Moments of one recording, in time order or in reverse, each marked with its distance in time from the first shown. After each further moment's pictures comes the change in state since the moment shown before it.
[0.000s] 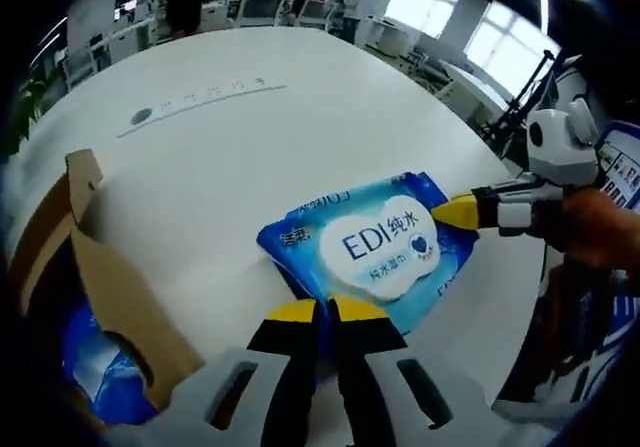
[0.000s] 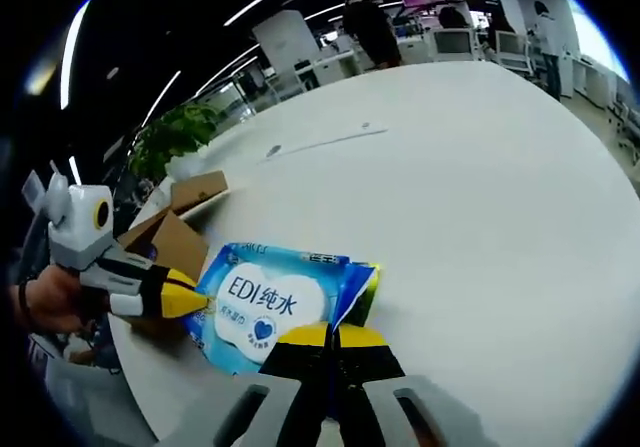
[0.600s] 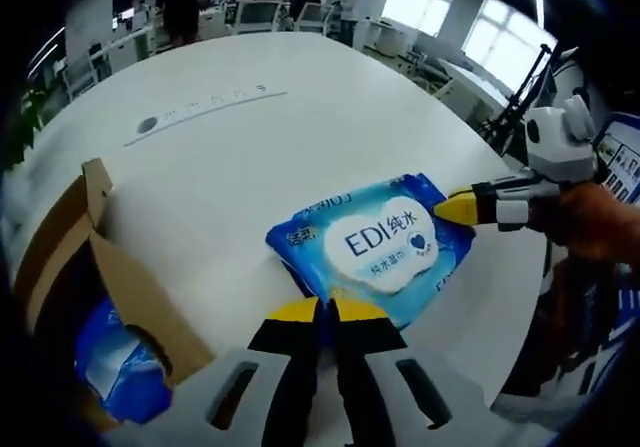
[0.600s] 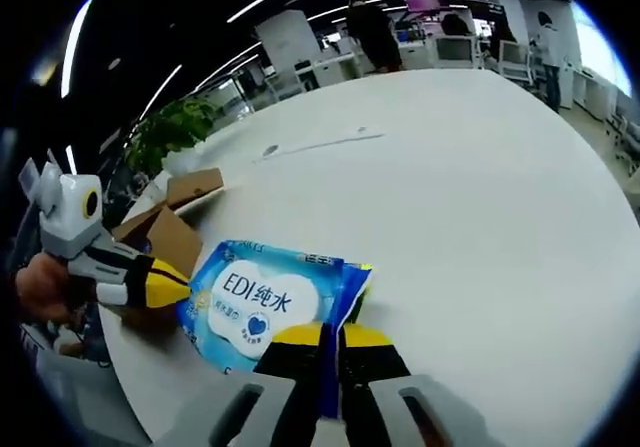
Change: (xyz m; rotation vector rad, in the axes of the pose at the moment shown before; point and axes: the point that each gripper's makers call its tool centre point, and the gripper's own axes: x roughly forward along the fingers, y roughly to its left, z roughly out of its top) left arm -0.015 0.003 0.001 0.014 -0.018 0.020; right arm -0.005 -0.009 0.000 -0.040 -0.006 -0.047
